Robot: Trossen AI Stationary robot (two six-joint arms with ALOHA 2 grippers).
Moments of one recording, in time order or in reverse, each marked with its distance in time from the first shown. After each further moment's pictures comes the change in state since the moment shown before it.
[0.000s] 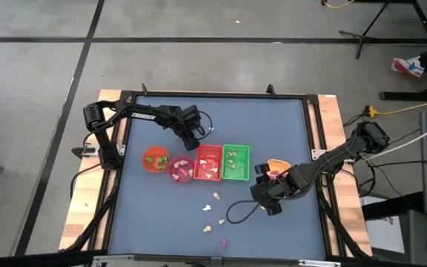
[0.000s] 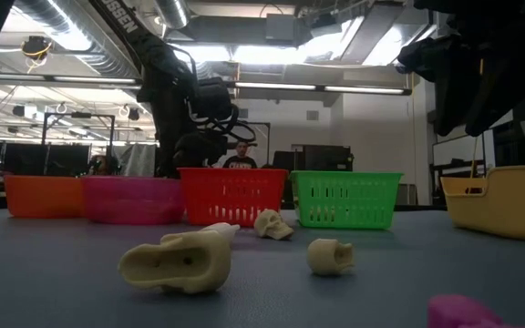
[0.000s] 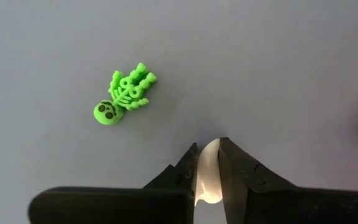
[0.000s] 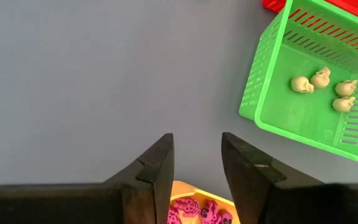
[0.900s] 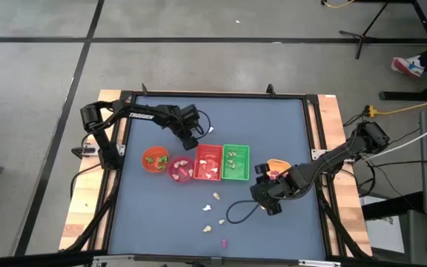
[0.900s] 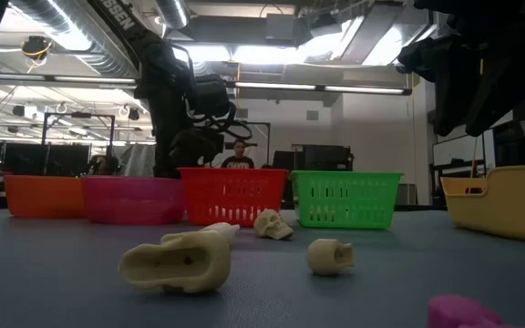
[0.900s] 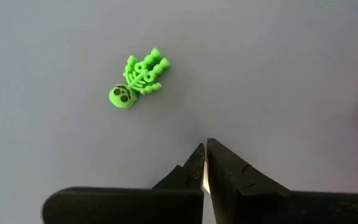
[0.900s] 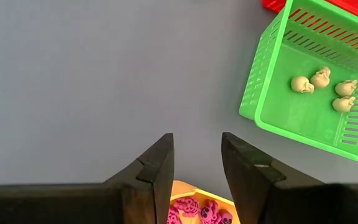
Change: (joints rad) left arm 0.004 -0.044 -0.004 -0.016 -0.004 -0.001; right arm 0.000 0.000 0.000 0.000 0.000 0.000
